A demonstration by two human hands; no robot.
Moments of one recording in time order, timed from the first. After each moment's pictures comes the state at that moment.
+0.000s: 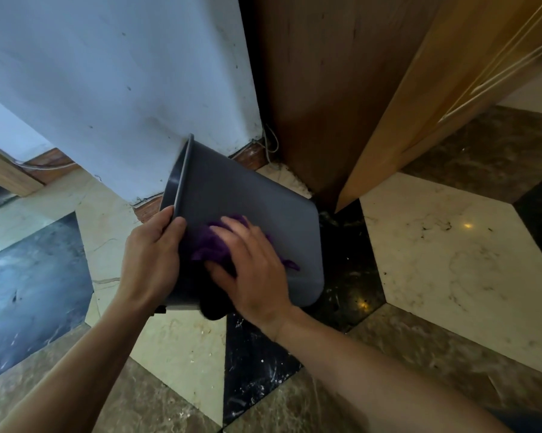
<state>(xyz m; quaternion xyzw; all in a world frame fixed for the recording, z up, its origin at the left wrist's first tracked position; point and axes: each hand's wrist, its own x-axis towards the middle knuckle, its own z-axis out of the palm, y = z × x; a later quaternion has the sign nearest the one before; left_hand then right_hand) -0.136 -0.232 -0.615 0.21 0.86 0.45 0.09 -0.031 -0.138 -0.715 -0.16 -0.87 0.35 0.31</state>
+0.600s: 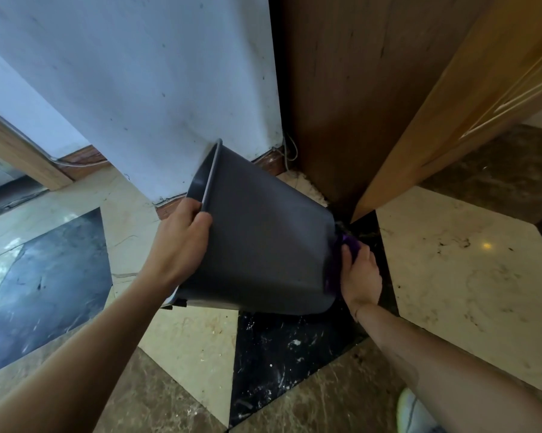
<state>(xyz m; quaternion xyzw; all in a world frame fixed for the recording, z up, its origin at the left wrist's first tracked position) -0.148 -0.224 -0.605 0.21 0.90 0.35 0.12 0.029 -0.028 -0.806 -0.51 -0.76 0.37 0.18</state>
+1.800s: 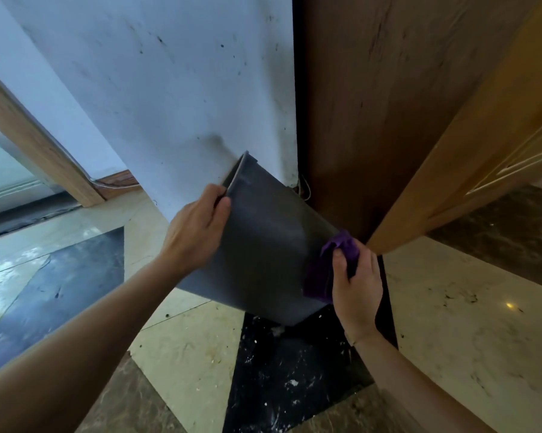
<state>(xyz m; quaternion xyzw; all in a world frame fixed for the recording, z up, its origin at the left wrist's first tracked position) -0.166 -0.203 -0.564 0.37 0.88 0.28 -0.07 0.005 -0.031 -0.705 -0.37 -0.76 0.40 0.36</state>
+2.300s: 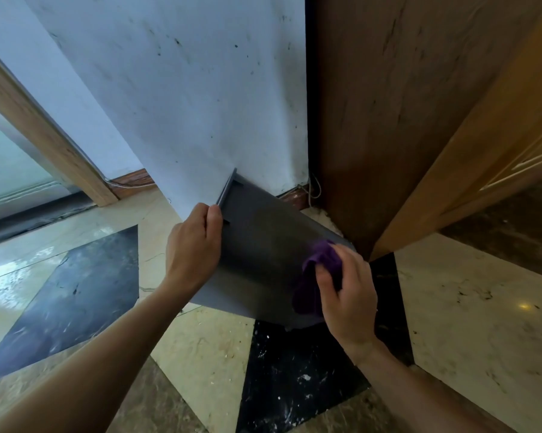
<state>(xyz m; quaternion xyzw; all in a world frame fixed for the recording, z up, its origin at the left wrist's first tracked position) -0.150 -0.225 -0.577 0.24 0.90 0.35 -0.11 0.013 -0.078 -0.678 -0.28 -0.81 0.37 0.37</state>
